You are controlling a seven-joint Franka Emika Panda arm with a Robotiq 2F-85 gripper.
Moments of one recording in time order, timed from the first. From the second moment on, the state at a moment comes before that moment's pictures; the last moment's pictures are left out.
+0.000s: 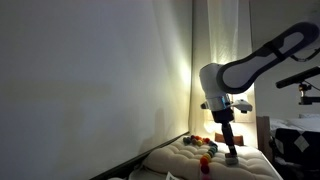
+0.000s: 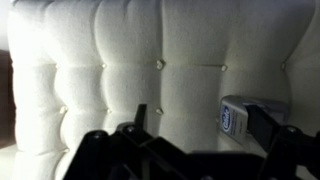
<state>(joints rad) -0.04 0.84 -0.06 -1.28 -0.25 1.92 -0.17</state>
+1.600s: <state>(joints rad) -0.04 0.90 -0.10 -1.20 -0.25 1.92 -0.07</state>
